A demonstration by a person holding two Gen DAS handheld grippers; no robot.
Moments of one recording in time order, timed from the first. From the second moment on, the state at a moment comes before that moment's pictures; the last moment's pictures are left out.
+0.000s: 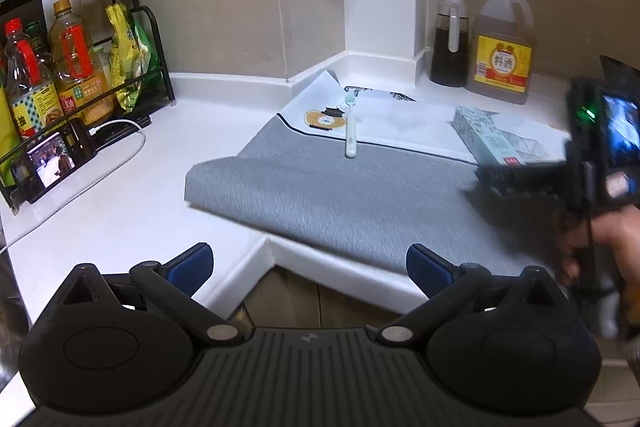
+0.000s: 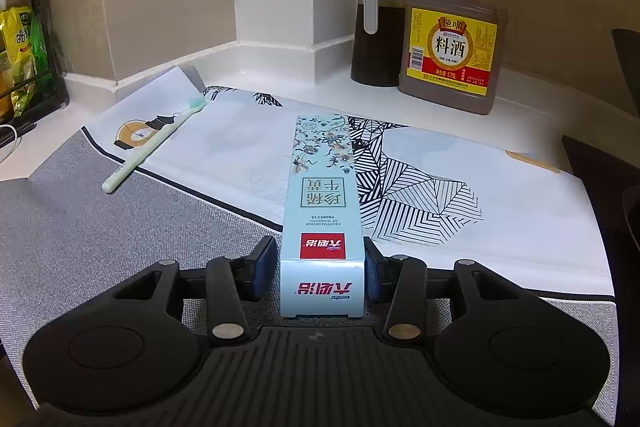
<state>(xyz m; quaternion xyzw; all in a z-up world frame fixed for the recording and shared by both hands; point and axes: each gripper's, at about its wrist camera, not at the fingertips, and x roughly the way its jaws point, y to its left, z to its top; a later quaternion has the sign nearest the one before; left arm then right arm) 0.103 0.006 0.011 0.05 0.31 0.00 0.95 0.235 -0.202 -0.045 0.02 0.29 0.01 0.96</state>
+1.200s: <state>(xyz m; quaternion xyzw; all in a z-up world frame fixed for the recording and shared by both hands) 0.305 -0.004 -0.036 -0.02 0.39 -0.01 0.92 0.242 -0.197 -0.046 0.01 0.30 0.02 0.95</state>
